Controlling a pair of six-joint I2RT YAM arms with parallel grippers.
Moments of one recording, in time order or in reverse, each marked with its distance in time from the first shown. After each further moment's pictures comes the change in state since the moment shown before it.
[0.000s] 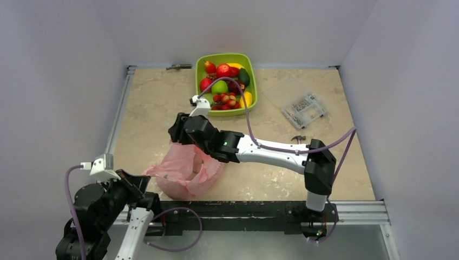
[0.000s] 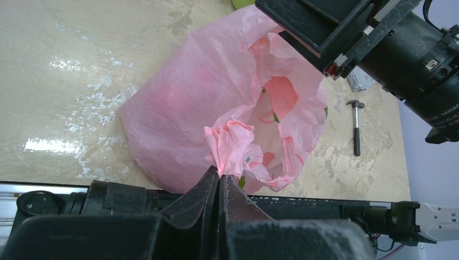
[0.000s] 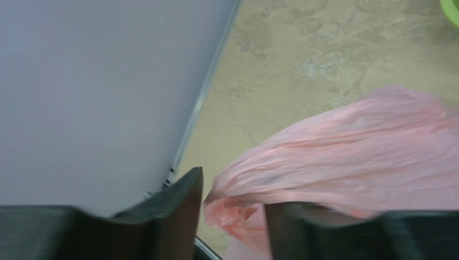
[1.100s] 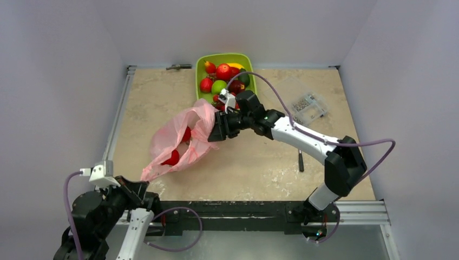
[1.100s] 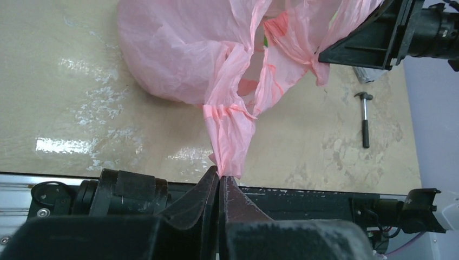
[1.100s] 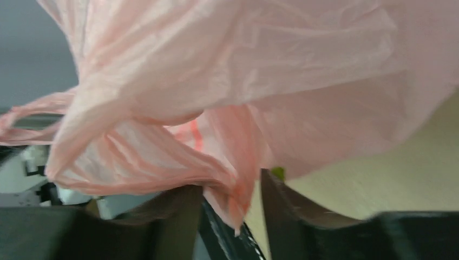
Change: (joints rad) left arm 0.000 0.001 0.023 -0.054 -0.008 0.037; right arm -0.453 -0.165 -0.267 -0.115 -1.036 -0.300
